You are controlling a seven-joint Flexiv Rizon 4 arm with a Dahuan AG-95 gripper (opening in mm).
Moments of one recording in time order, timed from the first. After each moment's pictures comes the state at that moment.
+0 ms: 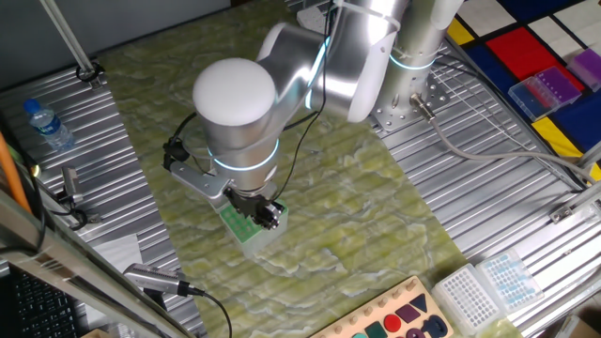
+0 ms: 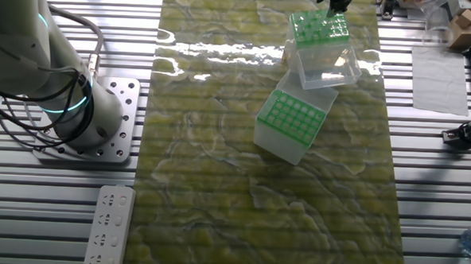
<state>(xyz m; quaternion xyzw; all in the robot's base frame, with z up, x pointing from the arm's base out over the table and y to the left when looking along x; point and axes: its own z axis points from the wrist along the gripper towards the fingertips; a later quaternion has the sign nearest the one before) 0.549 0.232 0.157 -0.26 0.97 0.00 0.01</state>
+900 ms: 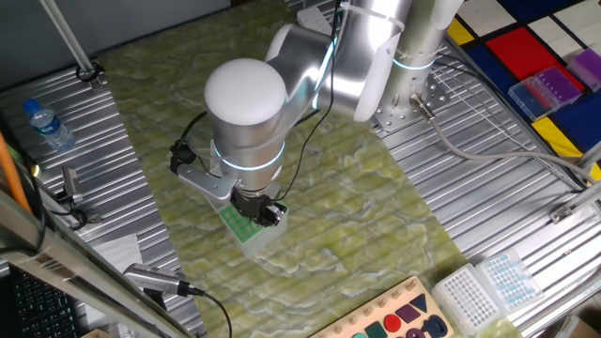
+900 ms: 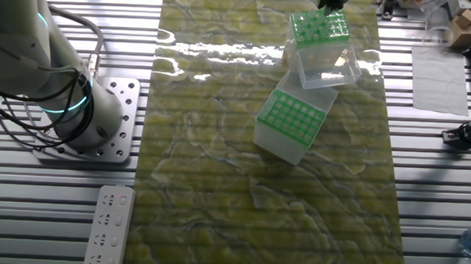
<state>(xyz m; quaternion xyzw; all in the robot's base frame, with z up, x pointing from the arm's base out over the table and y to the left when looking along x) 0.550 0.233 0.153 -0.28 0.96 -0.01 0.02</state>
